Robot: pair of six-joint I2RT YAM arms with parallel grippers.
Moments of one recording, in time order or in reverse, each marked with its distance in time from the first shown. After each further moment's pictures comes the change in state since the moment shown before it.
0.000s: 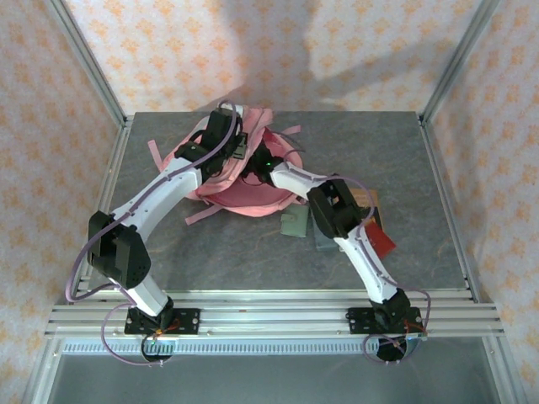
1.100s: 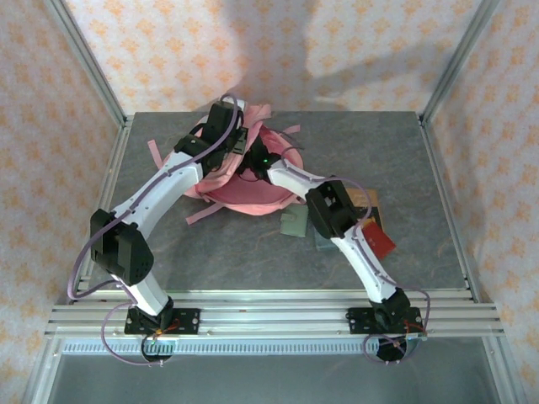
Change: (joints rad) left arm 0.000 0.029 0.092 -0.066 -0.019 0.043; right arm 0.004 0.074 0.154 -0.057 0.028 0.080
